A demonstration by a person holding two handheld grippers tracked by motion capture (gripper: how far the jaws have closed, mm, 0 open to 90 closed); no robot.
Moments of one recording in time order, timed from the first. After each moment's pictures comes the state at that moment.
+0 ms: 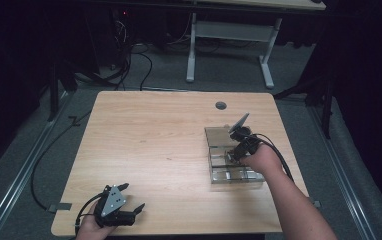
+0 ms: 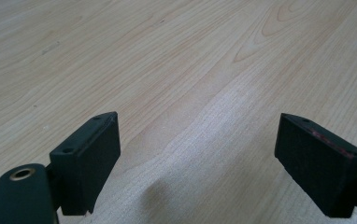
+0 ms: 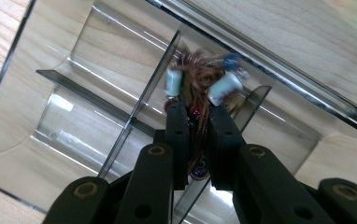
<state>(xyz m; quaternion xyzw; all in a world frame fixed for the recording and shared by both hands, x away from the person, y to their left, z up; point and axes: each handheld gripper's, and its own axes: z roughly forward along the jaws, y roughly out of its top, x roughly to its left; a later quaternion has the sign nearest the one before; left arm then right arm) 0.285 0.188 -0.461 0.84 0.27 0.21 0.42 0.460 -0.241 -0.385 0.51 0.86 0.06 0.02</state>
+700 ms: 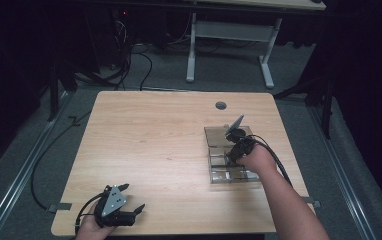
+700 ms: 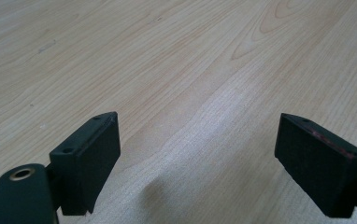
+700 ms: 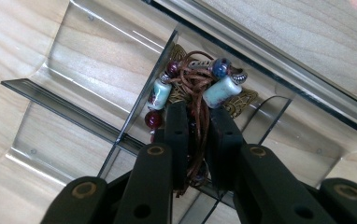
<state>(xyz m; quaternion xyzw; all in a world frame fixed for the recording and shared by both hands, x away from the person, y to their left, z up) 0.286 0.188 -0.461 0.84 0.27 0.21 0.42 0.469 -0.235 -0.403 0.51 0.86 0.04 0.01</state>
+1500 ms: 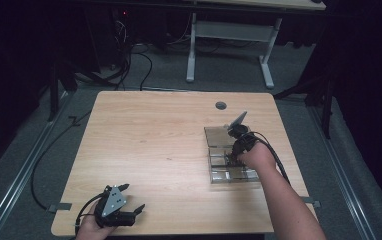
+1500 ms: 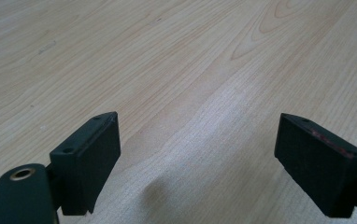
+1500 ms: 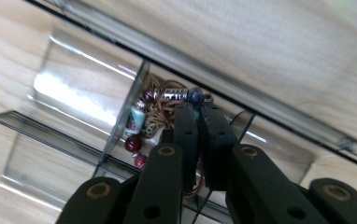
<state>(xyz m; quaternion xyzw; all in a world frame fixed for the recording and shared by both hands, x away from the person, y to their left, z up) 0.285 0.187 -0.461 0.84 0.26 0.21 0.42 0.477 -0.240 -0.400 0.54 0.84 0.05 0.03</state>
